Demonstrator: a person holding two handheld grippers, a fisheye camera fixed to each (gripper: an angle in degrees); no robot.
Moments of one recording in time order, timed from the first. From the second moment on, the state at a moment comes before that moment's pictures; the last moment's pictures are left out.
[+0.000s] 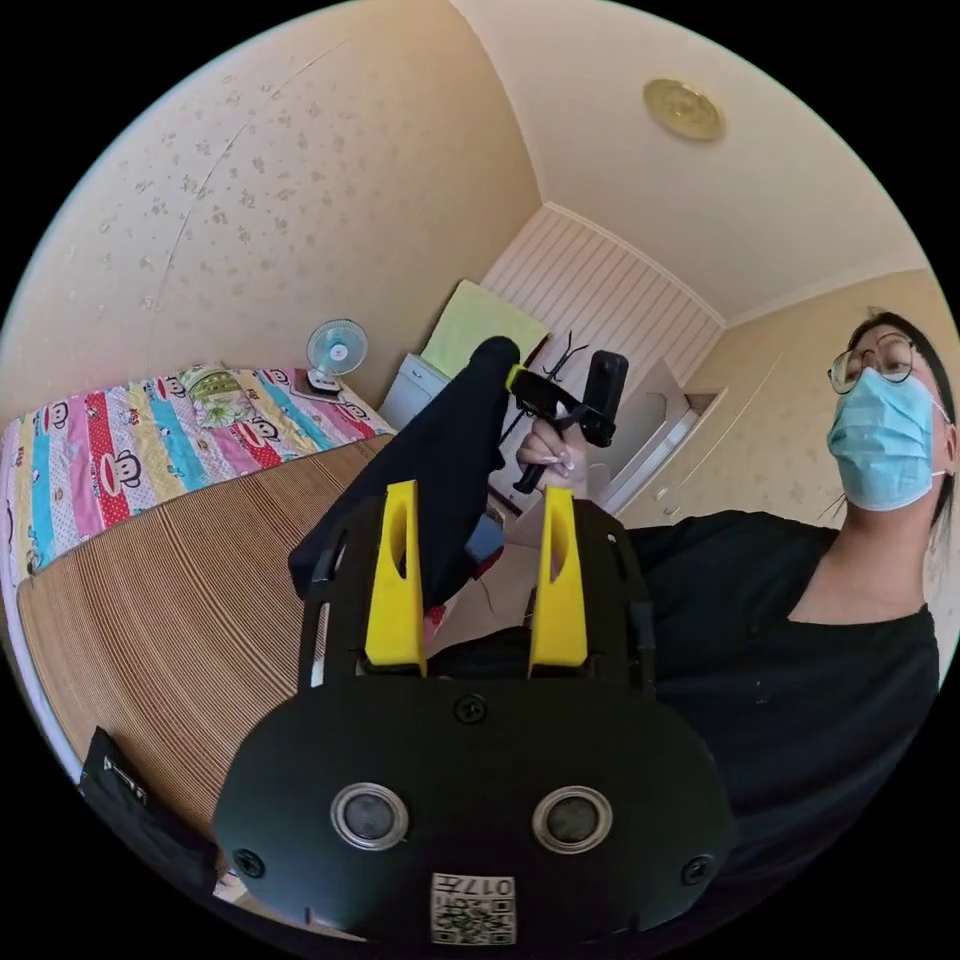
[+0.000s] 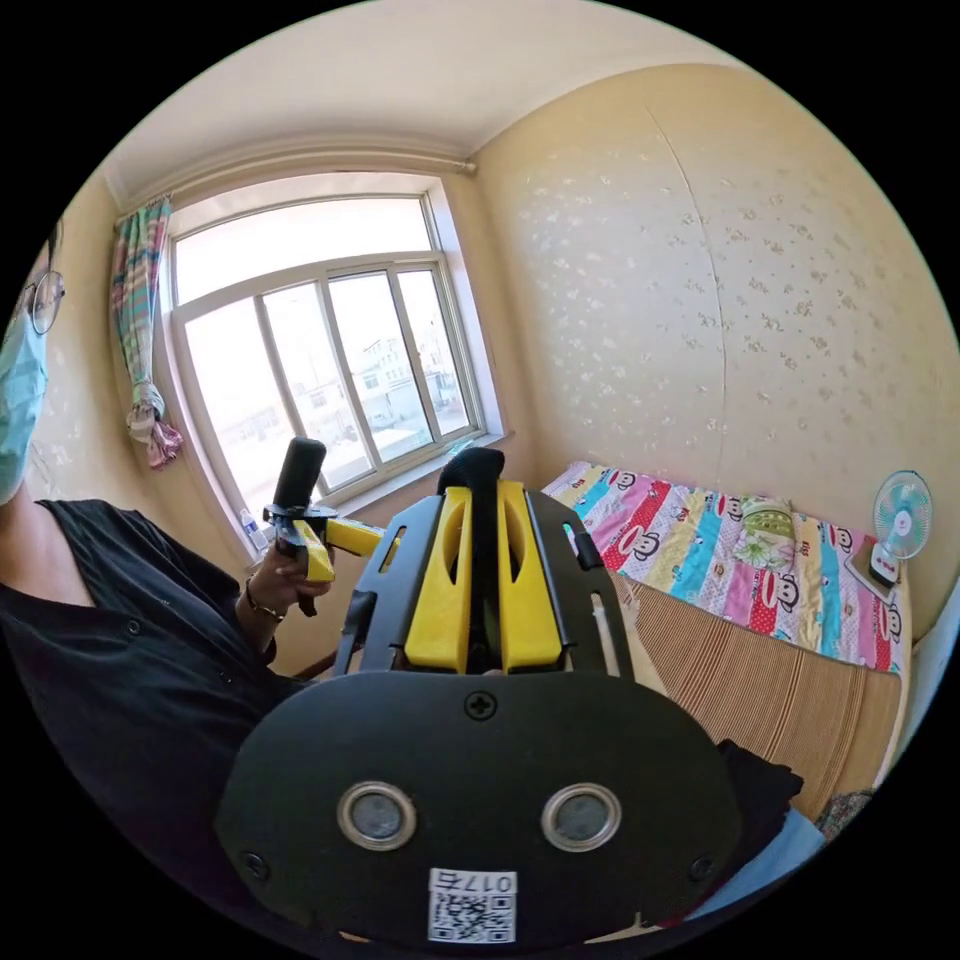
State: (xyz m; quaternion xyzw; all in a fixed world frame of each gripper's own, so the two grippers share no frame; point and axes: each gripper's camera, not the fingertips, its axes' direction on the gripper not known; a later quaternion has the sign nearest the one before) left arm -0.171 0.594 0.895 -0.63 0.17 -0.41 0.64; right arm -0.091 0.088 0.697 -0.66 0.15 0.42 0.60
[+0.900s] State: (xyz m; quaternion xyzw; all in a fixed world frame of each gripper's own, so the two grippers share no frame) left arm -0.151 0.417 0.935 -0.48 0.15 -0.32 0.80; right arm -0.190 0.031 0.551 -0.56 0.08 0.64 0.53
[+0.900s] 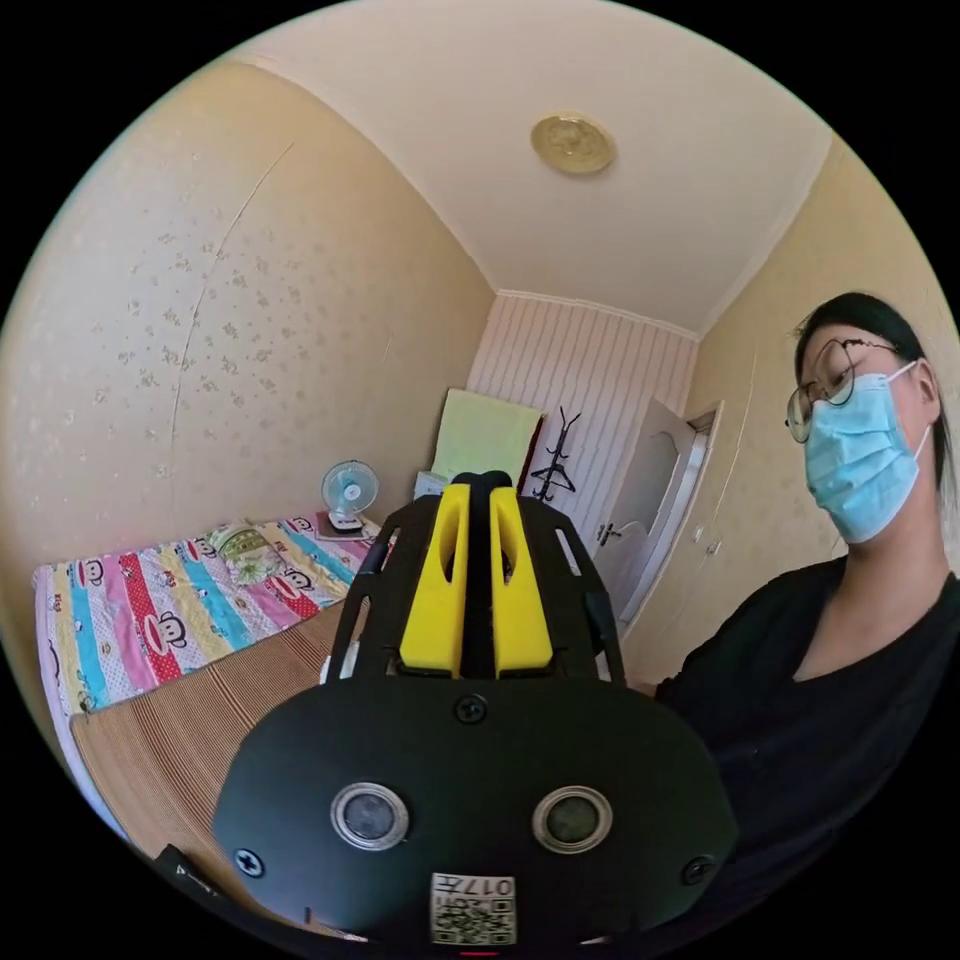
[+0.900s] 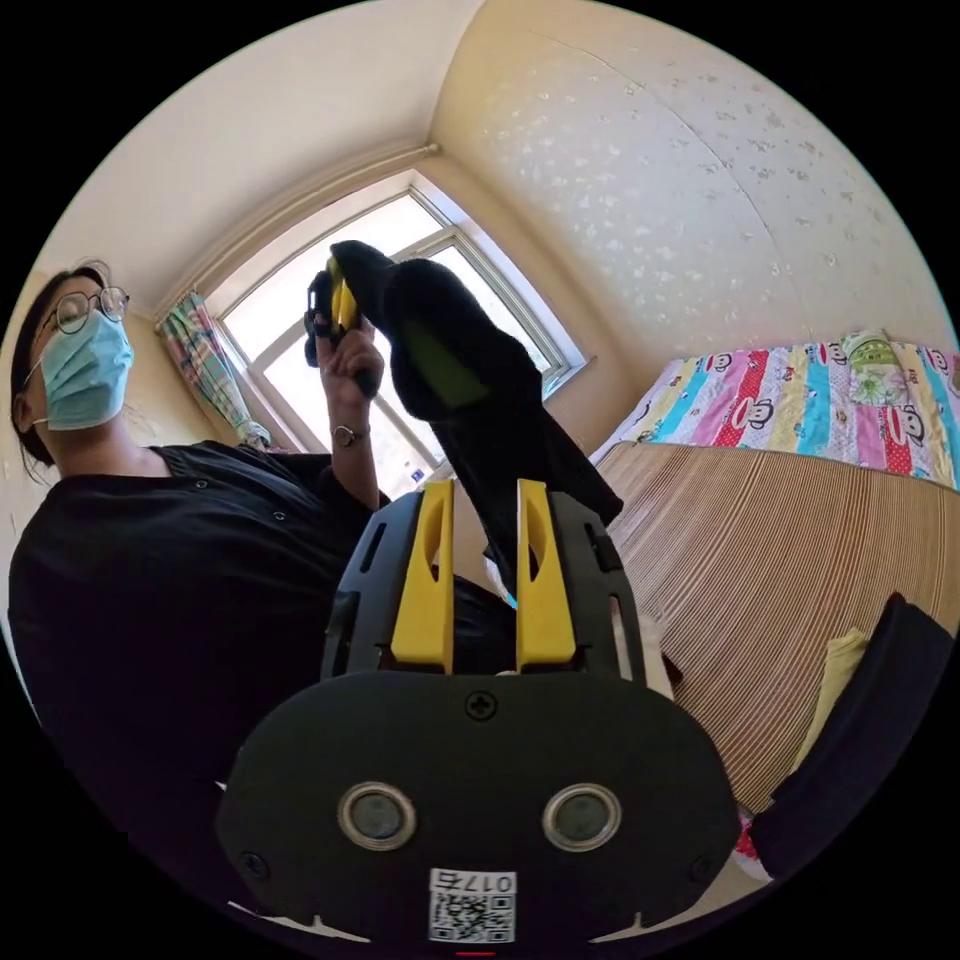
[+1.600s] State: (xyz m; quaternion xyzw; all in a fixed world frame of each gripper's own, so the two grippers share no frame) left arm -0.299 0.218 0.816 -0.44 0.09 -0.25 0.86; right arm -0.039 -0.025 0.713 -0.55 0.25 0.40 0.69
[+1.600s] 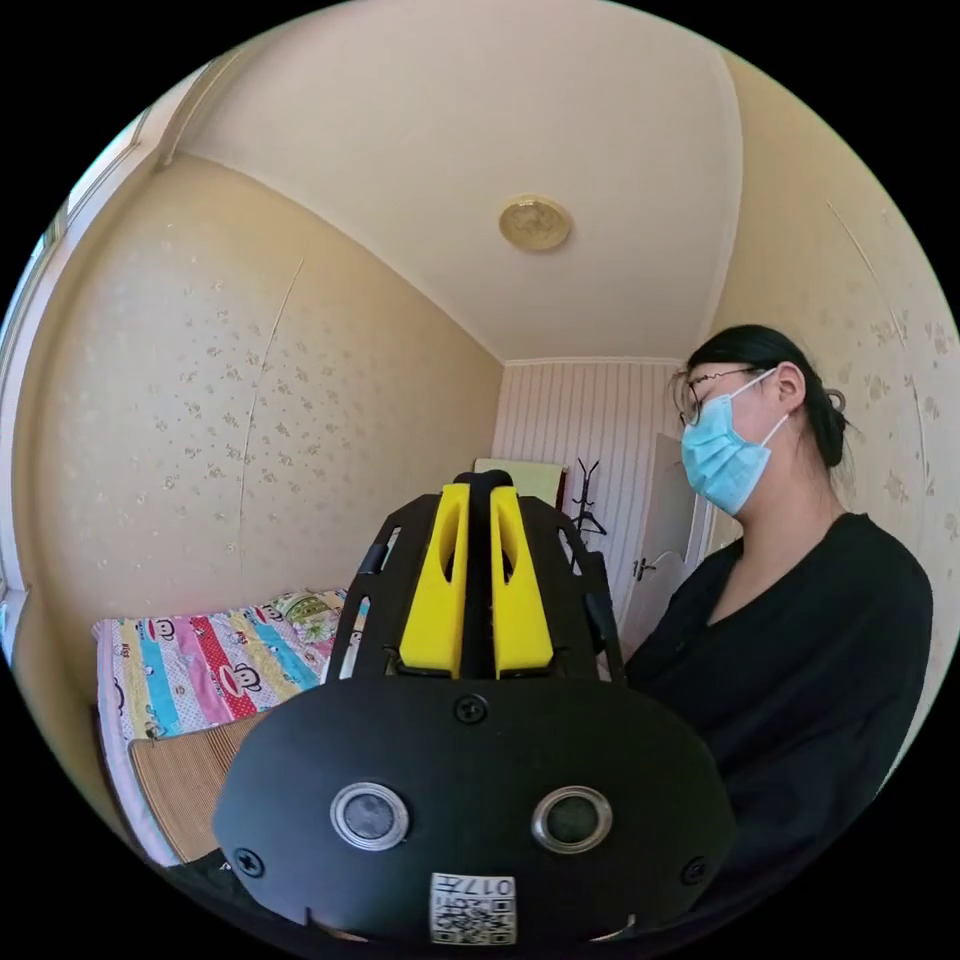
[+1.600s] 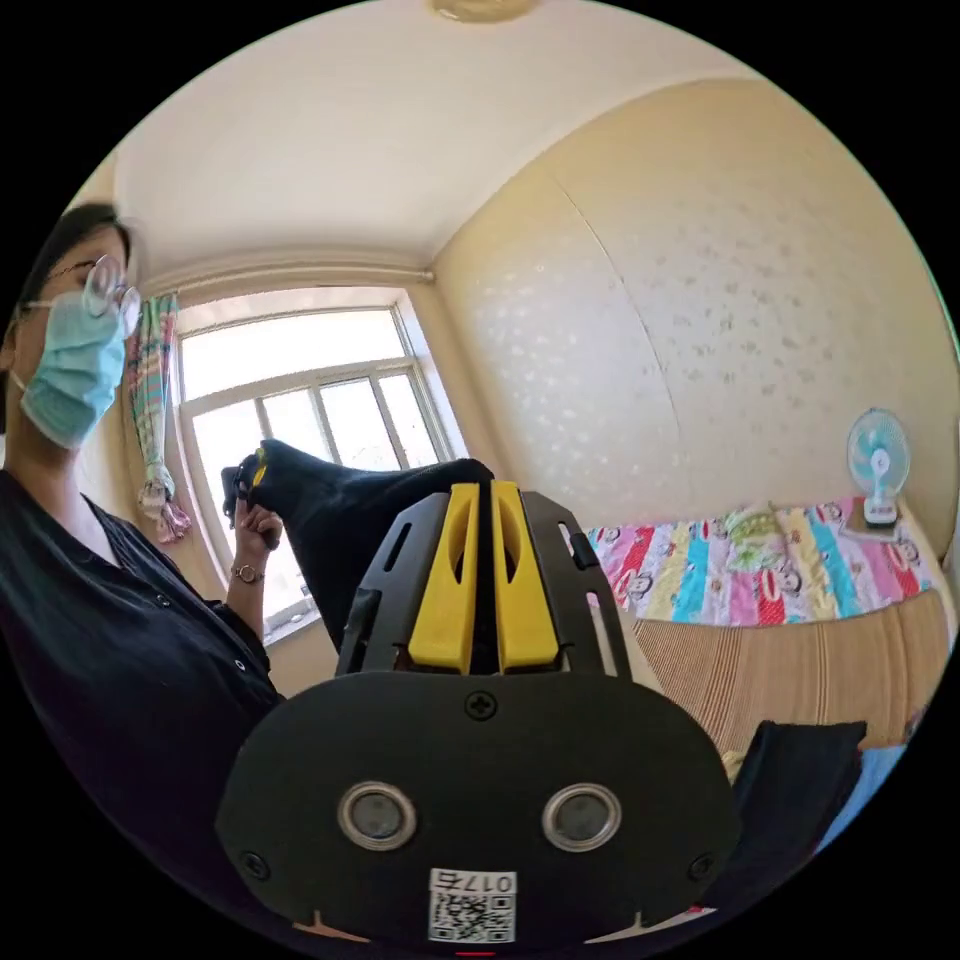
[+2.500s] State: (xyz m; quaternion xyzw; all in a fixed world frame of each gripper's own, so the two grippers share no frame) left arm -0.548 0.791 0.495 -0.86 -0.26 -0.43 0.07; right arm -0.006 0.519 0.421 -0.90 0.05 0.35 -0.27
